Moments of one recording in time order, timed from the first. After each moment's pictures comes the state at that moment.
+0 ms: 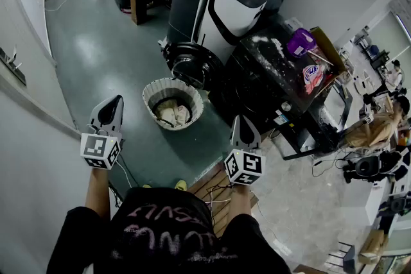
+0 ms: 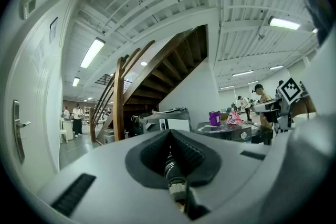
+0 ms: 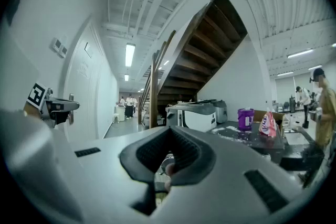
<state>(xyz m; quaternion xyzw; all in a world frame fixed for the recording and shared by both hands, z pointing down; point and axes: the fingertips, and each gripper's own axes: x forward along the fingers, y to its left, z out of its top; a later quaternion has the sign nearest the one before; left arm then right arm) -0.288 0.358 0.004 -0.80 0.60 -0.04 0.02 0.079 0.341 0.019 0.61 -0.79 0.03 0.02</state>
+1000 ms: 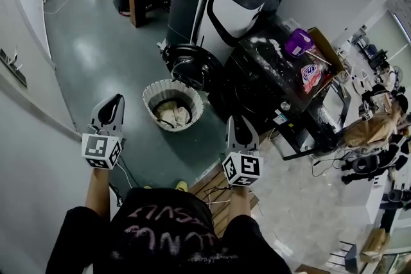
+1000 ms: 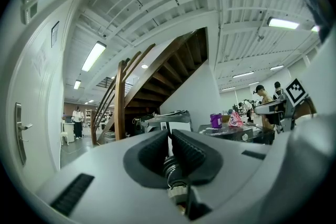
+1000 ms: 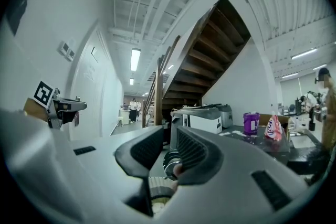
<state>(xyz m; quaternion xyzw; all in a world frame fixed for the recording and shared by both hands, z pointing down) -0.292 0.366 -0.002 -0.80 0.60 -0.03 0.03 0.061 0.358 0.014 0.59 -0.81 0.01 0.00</state>
